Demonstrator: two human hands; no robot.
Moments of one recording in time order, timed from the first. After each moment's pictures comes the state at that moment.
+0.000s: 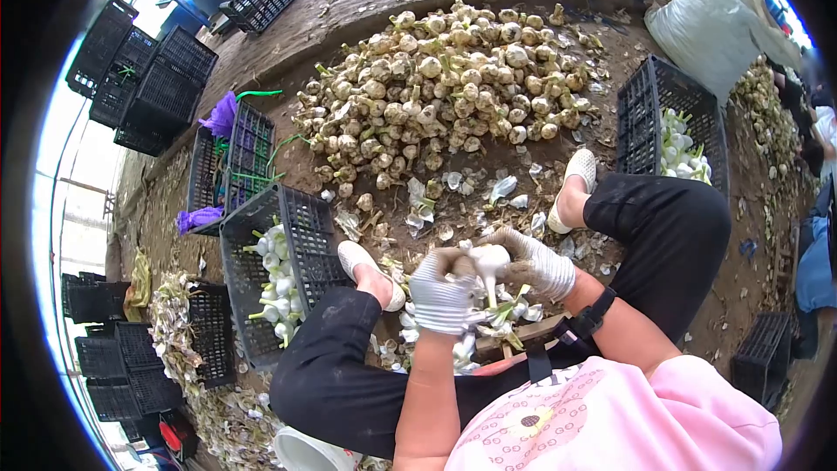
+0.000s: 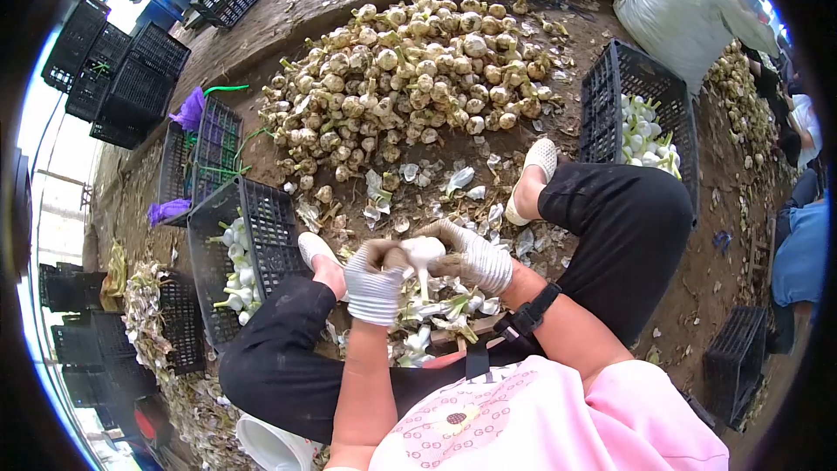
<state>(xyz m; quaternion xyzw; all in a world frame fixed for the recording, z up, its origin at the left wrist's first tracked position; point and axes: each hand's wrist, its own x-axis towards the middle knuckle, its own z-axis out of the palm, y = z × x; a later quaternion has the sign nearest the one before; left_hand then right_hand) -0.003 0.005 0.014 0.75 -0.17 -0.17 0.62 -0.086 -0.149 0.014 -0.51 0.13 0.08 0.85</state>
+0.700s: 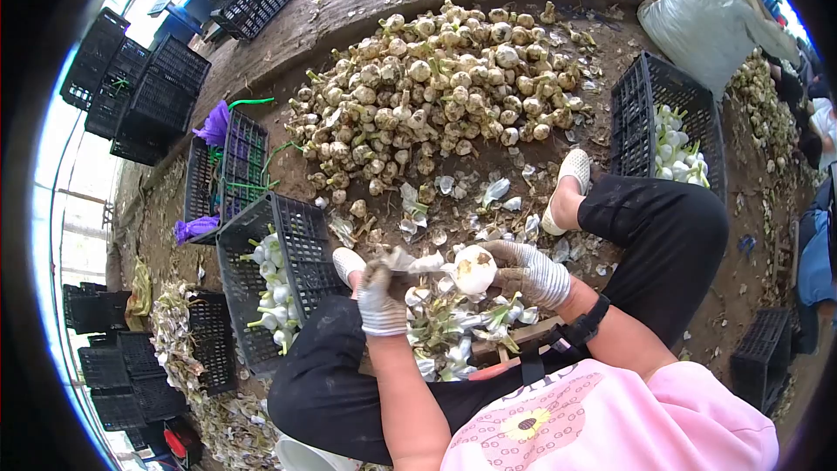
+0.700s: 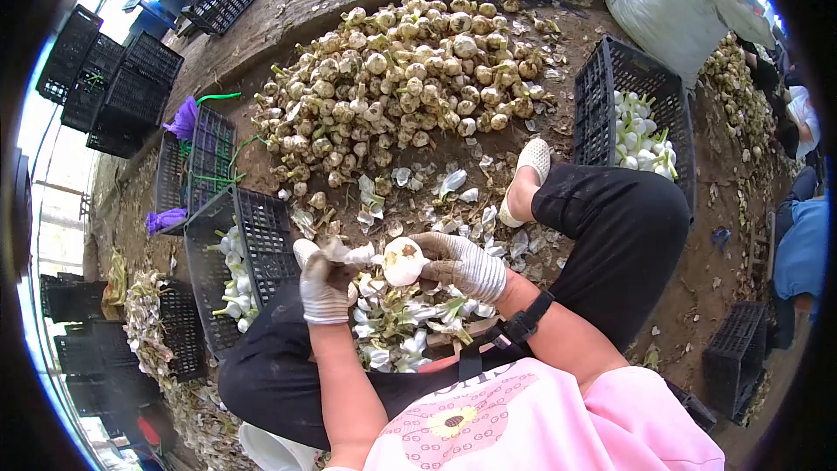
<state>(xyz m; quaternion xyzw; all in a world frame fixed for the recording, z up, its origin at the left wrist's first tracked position) 0.054 0.059 -0.031 0.53 0.07 -0.30 0.79 -0.092 -0.151 0.020 -0.47 0.11 0.09 0.87</state>
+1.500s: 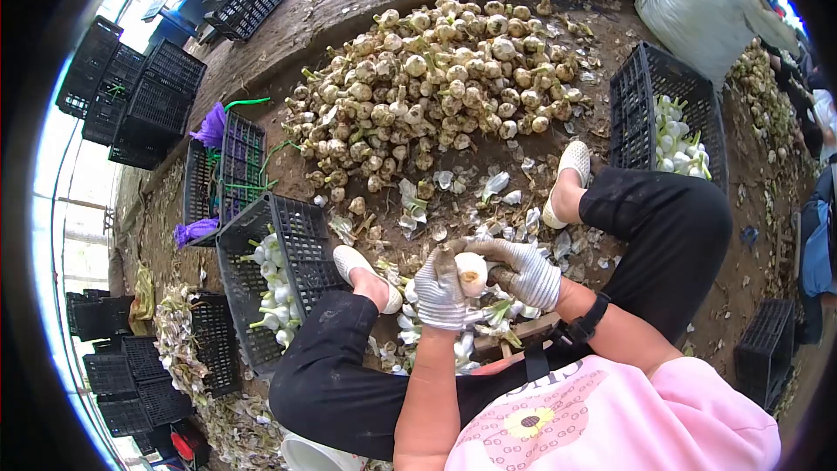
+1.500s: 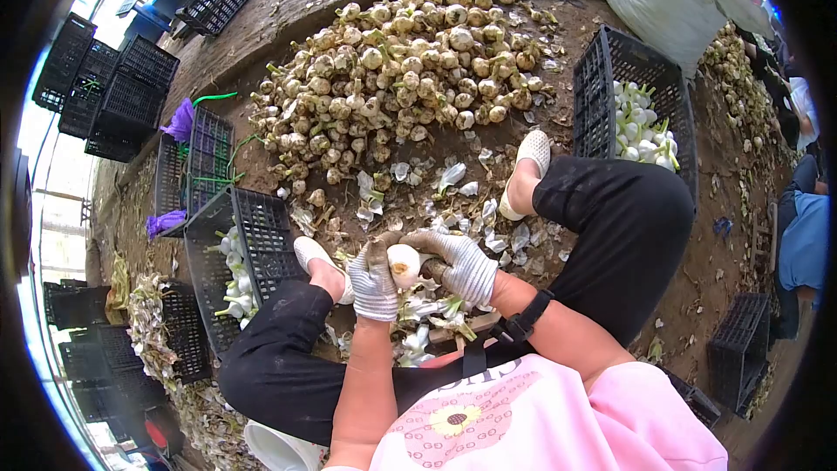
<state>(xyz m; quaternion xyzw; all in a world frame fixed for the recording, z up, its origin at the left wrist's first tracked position) -0.006 -0.009 0.000 0.65 -0.06 -0.31 0.70 -0.092 -0.142 0.003 -0.68 0.09 -0.04 0.72</state>
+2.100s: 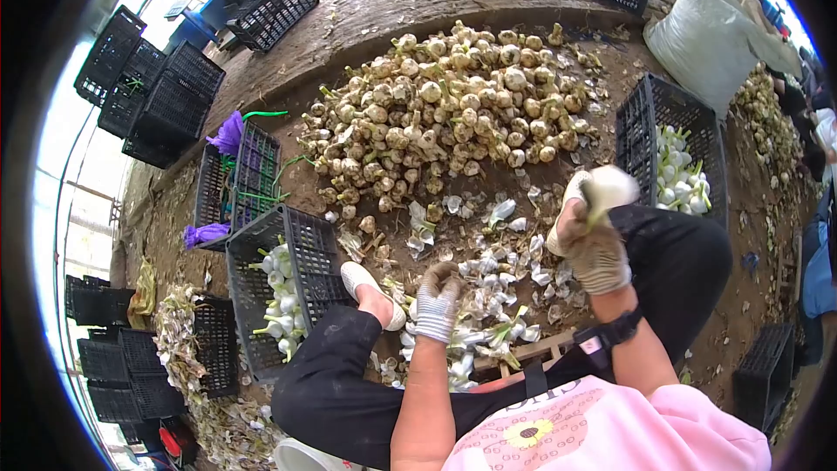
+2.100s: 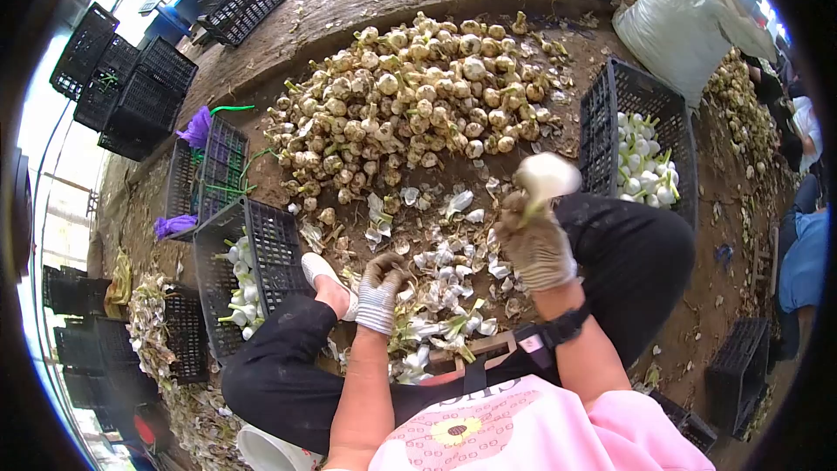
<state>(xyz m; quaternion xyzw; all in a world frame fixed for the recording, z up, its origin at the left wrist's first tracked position) 0.013 0.008 -0.055 0.62 -0.04 -0.33 0.71 -0.113 -0.211 0.046 -0.11 0.12 -0.27 0.95</state>
